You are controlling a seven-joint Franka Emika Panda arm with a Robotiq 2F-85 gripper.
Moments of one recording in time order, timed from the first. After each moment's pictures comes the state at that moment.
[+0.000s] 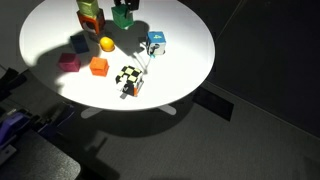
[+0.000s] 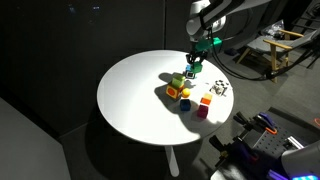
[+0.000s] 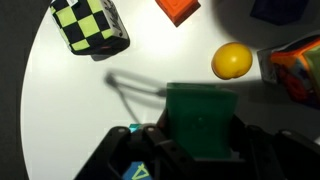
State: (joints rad) arm -0.04 0.61 -0.13 -1.69 -0.01 2.15 0.14
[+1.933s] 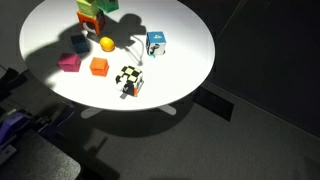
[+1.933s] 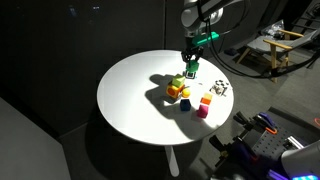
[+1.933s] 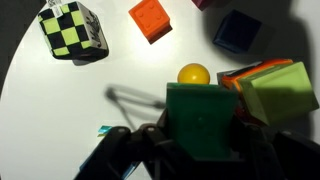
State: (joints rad) arm -0.02 0.55 -0.07 -1.69 -0.01 2.04 0.11
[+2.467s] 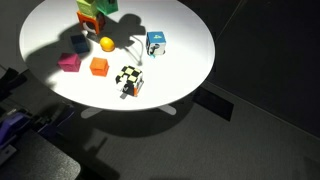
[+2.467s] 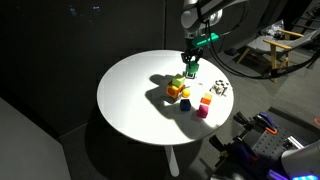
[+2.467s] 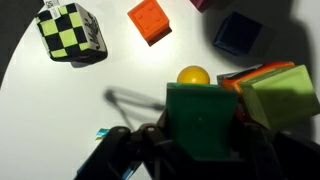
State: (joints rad) arm -0.02 0.55 -0.07 -1.69 -0.01 2.04 0.11
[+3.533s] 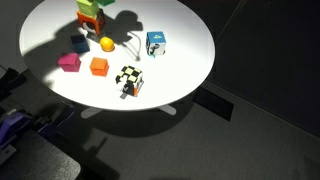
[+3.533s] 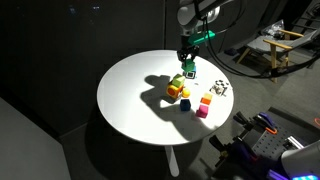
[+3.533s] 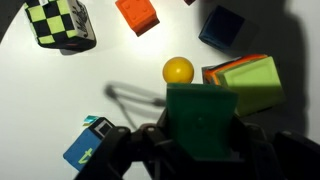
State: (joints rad) arm 0.00 0.54 -0.05 -1.67 -0.01 2.04 0.11
